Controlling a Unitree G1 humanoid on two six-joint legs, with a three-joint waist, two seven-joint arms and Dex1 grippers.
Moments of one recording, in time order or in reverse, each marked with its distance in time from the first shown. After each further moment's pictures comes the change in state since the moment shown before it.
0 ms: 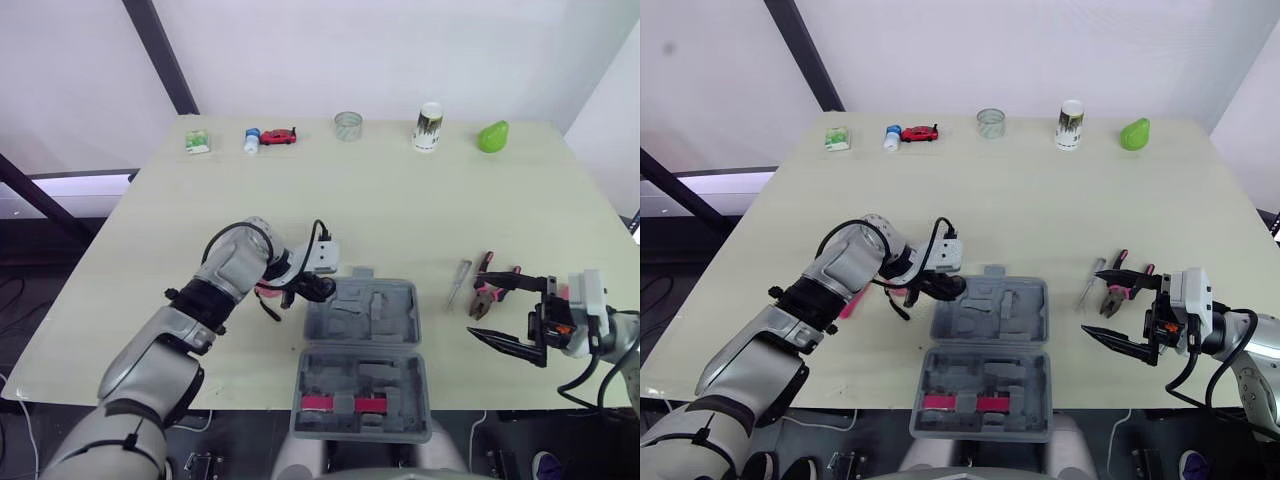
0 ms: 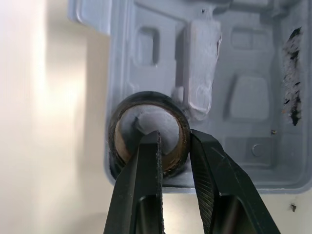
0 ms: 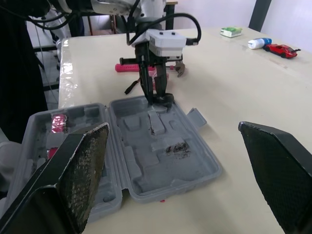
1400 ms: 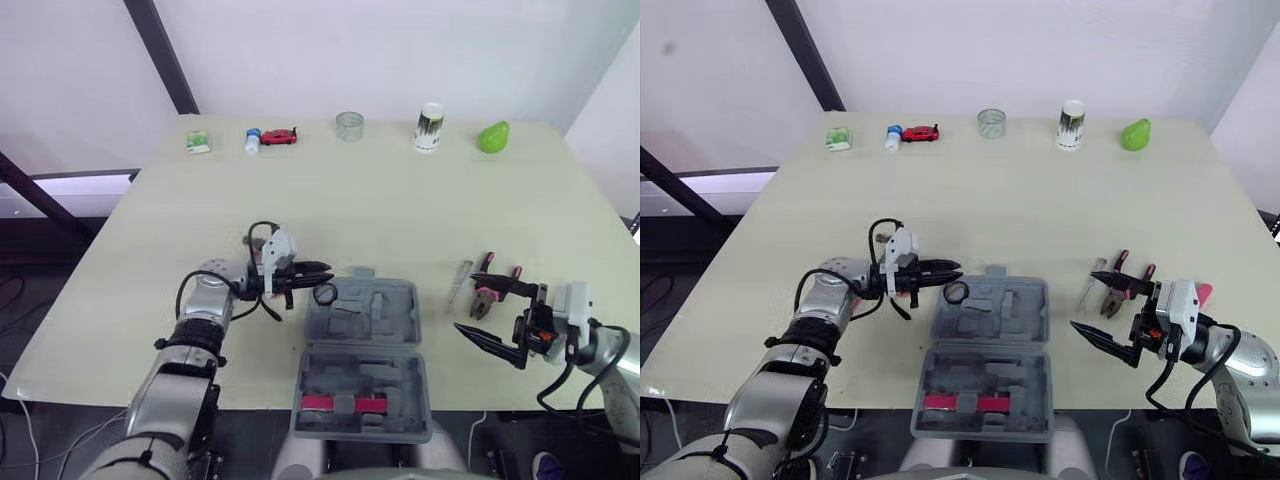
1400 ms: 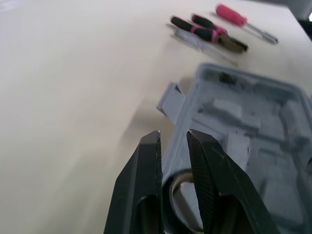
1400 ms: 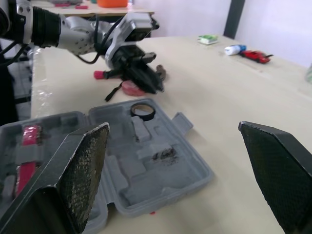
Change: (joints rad) left arm 0.159 -0.162 0.459 0.553 -0.334 -0.688 0.056; right arm 0.064 0.138 0.021 -0.001 -0.085 -0.102 -0.106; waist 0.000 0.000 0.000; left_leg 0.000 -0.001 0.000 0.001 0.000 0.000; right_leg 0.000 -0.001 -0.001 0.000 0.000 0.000
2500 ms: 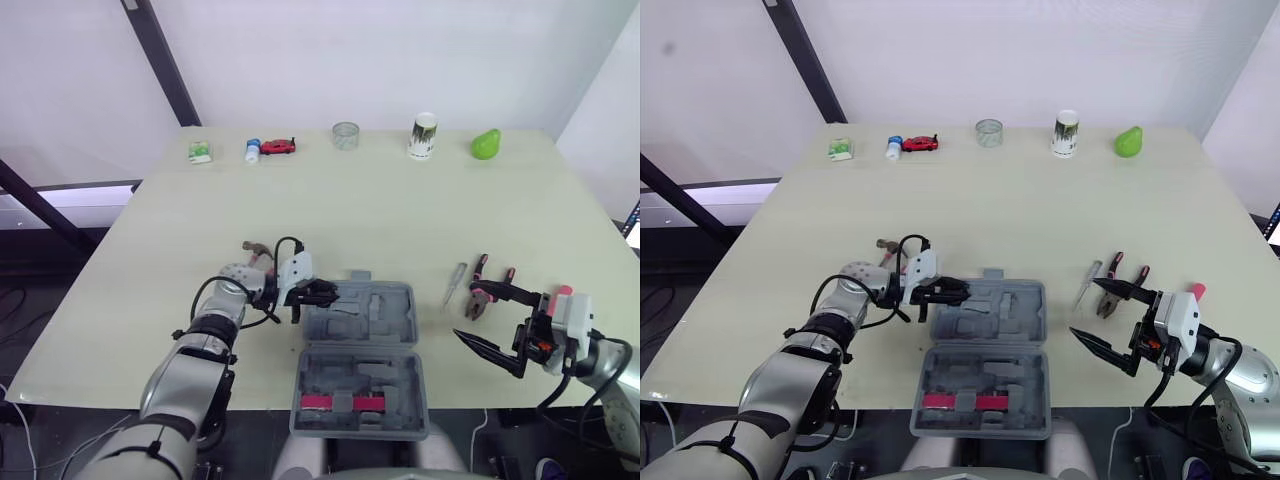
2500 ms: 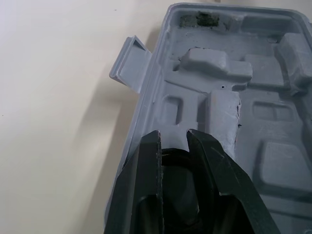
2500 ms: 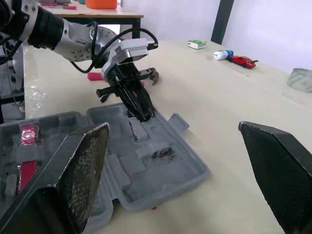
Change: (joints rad) left arm -0.053 -0.048 -0.067 0.214 0.151 -0.176 0.063; right arm 0.045 0.006 0.001 -0.043 -0.013 -0.030 -0.039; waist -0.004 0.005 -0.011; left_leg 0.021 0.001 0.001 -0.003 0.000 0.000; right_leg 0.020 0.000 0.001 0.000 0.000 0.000
